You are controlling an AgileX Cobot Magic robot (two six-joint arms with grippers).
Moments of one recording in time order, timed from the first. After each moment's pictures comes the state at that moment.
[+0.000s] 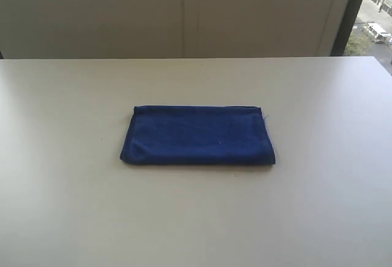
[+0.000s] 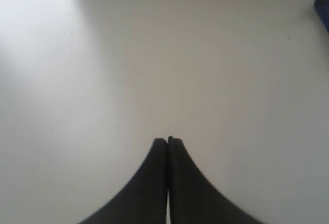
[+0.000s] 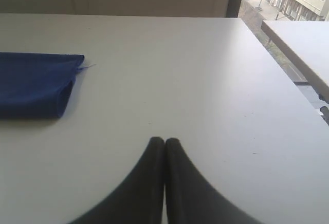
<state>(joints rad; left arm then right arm) 0.13 0.02 0.02 -0.12 0.43 0.20 -0.19 0.01 -0.01 0.02 0.35 -0.02</state>
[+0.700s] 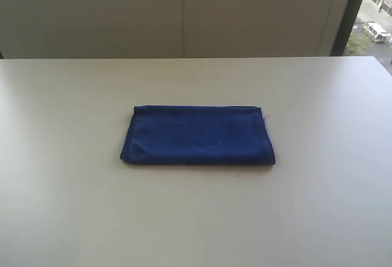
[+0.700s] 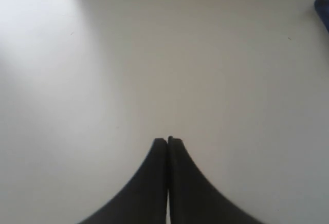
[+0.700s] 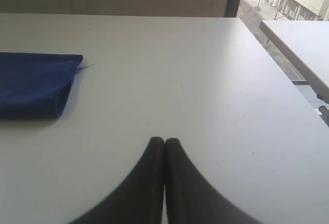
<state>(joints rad) 0.13 0.02 0.02 -0.12 0.43 0.20 -0.19 0.01 -0.01 0.02 0.35 -0.02</state>
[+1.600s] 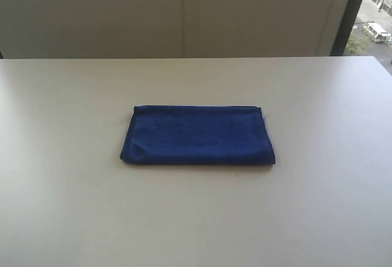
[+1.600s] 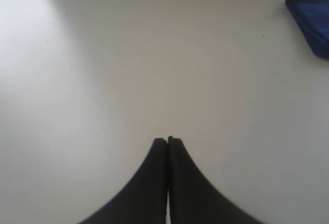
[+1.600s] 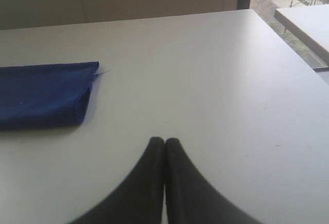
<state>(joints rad) 0.05 0.02 0.02 -0.11 0.43 0.21 -0.19 0.01 -0.01 0.13 0.36 -0.02</state>
